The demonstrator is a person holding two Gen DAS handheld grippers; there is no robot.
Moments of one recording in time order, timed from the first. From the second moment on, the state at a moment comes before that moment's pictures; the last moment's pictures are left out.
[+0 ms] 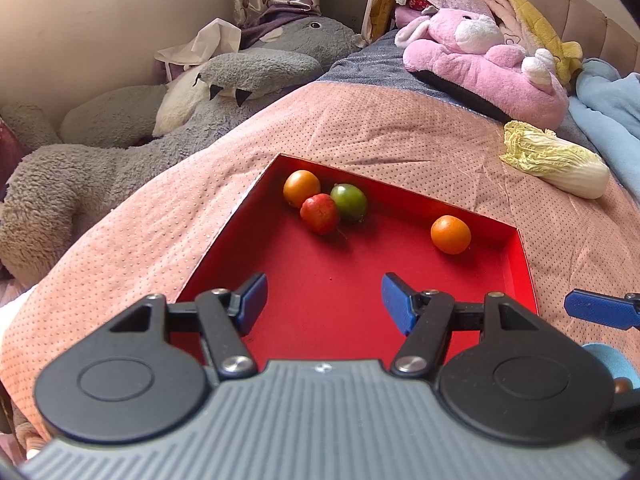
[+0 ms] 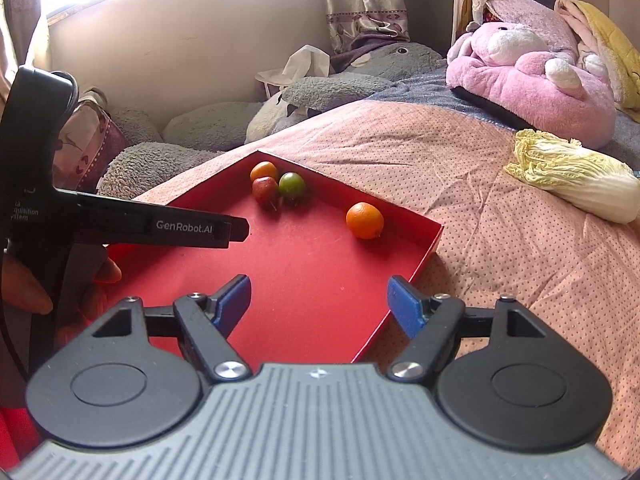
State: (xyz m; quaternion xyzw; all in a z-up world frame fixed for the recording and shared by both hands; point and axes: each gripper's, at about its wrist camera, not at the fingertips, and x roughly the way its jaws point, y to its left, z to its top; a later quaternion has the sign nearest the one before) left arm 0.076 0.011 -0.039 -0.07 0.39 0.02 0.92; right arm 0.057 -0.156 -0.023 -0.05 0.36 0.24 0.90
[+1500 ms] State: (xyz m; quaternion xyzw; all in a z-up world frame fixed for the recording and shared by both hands) left arm 0.150 0.012 -0.063 -0.07 0.40 0.05 0.91; right arm 0.175 -0.117 -0.081 -0.07 0.40 0.18 0.89
